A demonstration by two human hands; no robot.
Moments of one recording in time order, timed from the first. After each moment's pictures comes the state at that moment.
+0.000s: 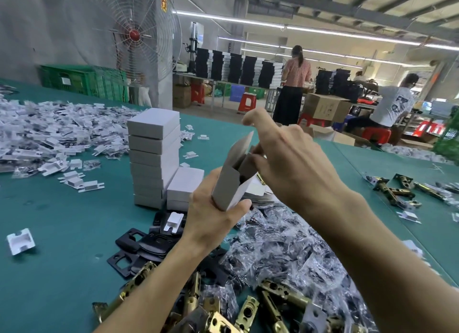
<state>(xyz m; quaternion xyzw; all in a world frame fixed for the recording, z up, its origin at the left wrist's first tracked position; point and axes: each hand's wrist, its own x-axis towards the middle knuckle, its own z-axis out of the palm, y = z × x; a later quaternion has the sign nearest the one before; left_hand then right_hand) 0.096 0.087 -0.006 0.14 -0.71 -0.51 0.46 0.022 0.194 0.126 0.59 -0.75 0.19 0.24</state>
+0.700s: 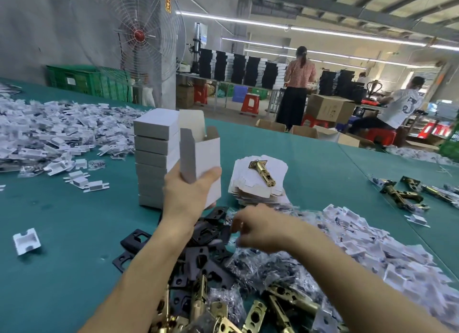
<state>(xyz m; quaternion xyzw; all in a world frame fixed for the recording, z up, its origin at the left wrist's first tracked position) 0.107 0.047 0.014 0.29 -0.55 -0.60 0.51 -0.006 0.160 0.027 0.59 -0.80 0.00 -0.14</state>
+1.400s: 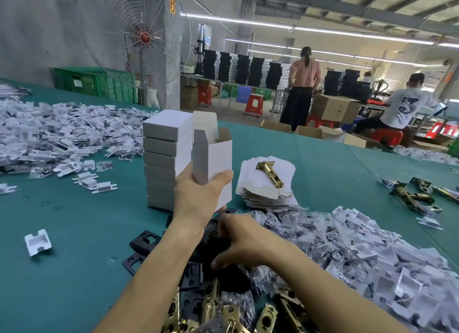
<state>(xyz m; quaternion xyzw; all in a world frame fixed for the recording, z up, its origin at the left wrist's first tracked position) 0.107 0.046 0.014 0.26 -0.55 -0.62 0.50 0.018 0.135 -0.010 0.59 -0.78 0.13 -0.16</state>
